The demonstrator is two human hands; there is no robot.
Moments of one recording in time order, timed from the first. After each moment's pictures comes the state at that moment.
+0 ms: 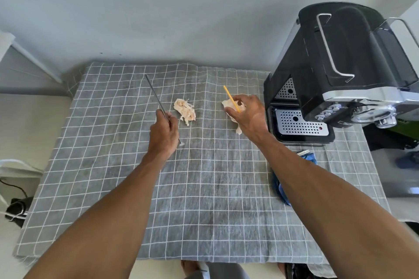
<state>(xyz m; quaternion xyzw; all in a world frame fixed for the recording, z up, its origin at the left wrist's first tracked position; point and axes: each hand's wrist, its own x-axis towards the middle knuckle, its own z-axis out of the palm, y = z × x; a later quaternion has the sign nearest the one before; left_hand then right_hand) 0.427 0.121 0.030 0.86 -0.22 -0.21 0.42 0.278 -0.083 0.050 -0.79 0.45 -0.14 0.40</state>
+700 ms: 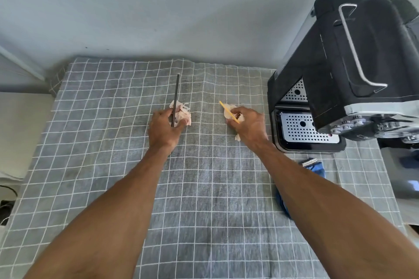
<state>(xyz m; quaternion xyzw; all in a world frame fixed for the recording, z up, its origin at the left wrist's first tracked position) 0.453 0.078 -0.012 0.91 -0.23 -0.17 0.31 0.284 -0.107 -0.020 -0.79 0.49 -0.05 0.37</state>
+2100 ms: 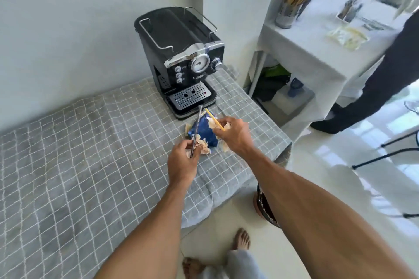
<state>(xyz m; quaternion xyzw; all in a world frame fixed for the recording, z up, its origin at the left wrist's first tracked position) 0.154 0.115 0.050 0.76 -0.48 -0.25 0.36 -0.011 0.019 0.096 -0.63 0.62 -0.23 0.41</state>
